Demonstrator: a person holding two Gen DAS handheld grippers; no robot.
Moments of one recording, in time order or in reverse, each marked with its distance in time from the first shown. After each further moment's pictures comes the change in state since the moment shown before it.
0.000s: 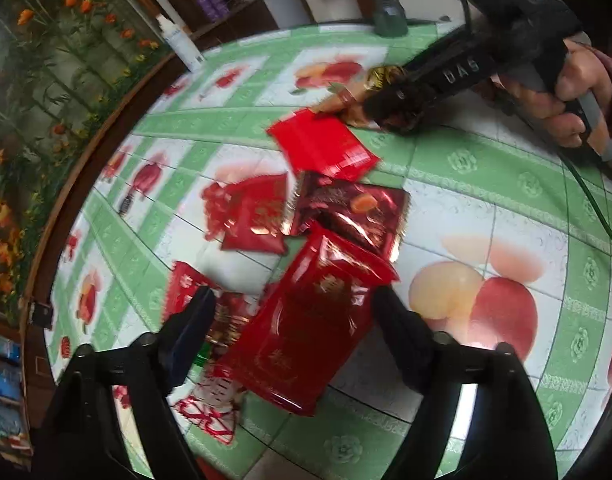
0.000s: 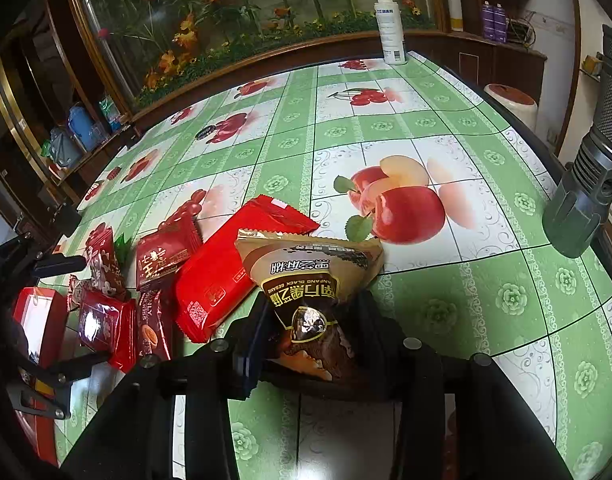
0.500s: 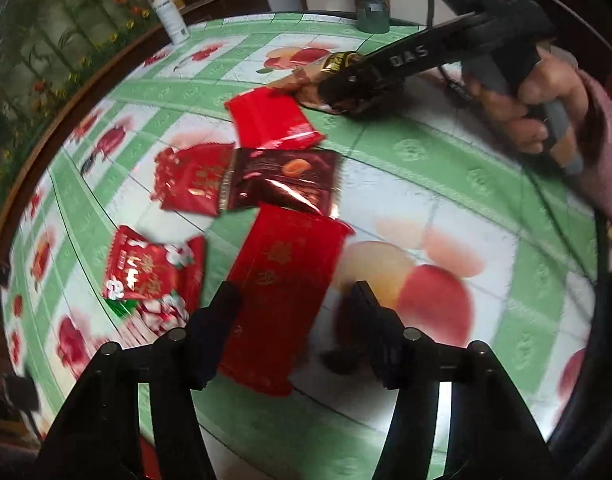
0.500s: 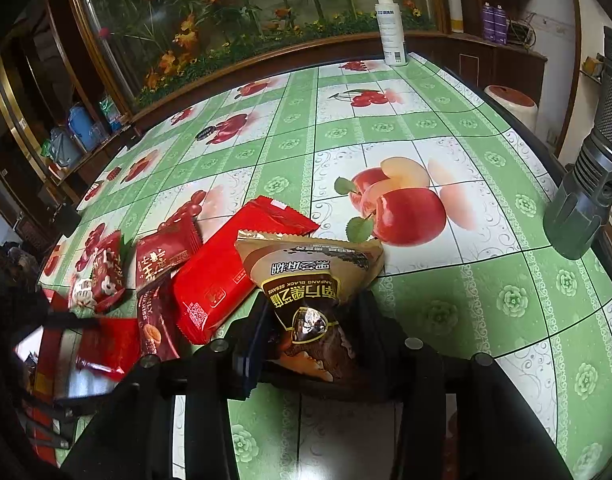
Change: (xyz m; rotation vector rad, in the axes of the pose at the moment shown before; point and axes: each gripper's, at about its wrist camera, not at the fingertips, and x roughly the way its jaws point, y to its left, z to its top) left arm -0.012 -0.022 -0.009 -0.151 0.034 -0.162; right arm -0.001 0.001 0.001 -0.001 -0.003 0.000
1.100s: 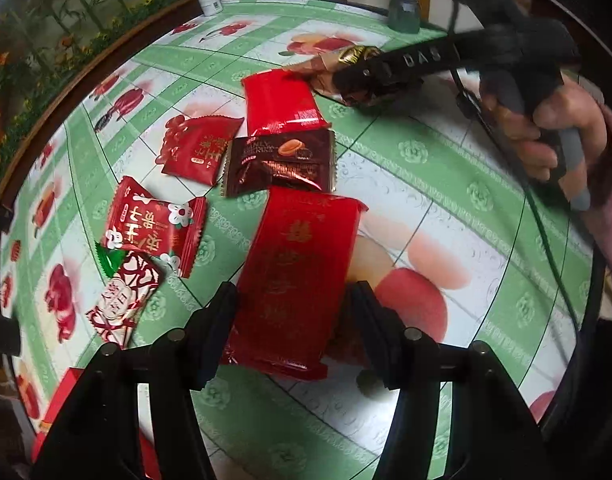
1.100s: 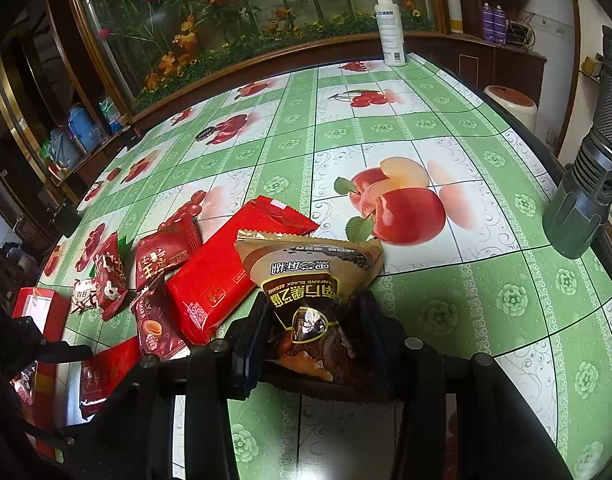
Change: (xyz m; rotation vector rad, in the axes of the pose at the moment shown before) left arm -0.003 -0.012 -0.005 -0.148 0.051 0.047; right arm 0.001 0.000 0.000 0.000 -0.003 -0.001
